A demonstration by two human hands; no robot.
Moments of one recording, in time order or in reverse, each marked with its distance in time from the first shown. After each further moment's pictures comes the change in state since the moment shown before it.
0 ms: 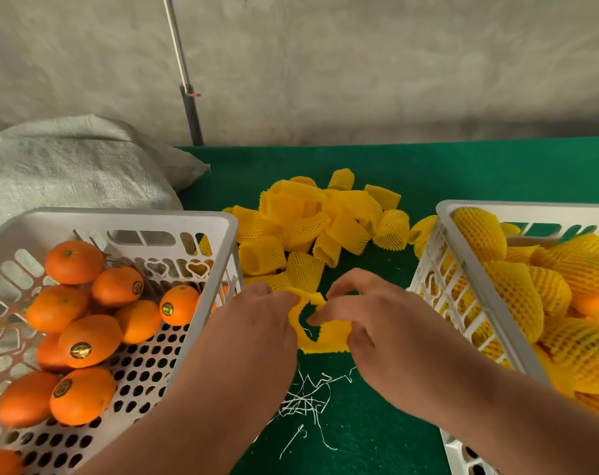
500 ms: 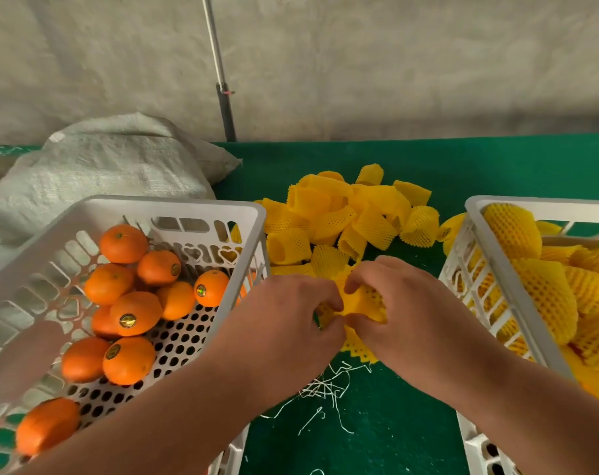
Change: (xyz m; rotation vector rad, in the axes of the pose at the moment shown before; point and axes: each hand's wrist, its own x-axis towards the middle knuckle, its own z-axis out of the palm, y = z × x) left_hand -0.011 0.005 -0.004 -0.109 -0.029 0.096; right_hand 0.003 0.002 0.001 0.072 0.110 0.034
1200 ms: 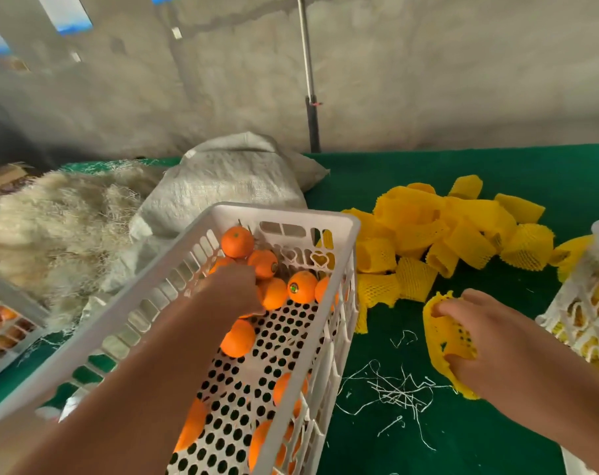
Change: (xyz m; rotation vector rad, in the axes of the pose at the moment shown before) left_hand -0.005 -0.176 -0.070 0.662 -0.254 -0.761; right_hand 0.001 0.011 0.012 -0.098 -0.258 0.040
